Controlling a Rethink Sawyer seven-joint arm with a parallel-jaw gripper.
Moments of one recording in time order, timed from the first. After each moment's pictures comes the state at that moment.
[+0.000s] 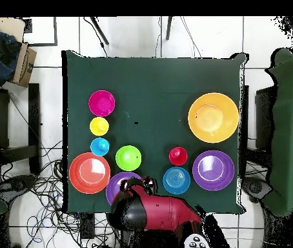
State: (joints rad) arm -0.27 -0.89 0.01 2.26 -0.21 0.10 1.59
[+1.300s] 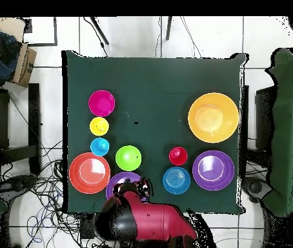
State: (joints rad) arm -0.21 -1.02 -0.01 2.30 -0.20 0.14 1.59
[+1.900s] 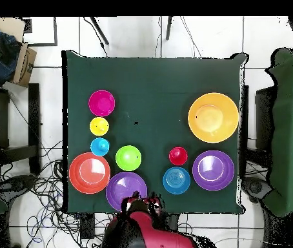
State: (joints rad) arm -0.33 -1.24 -0.01 2.45 -0.20 0.17 1.59
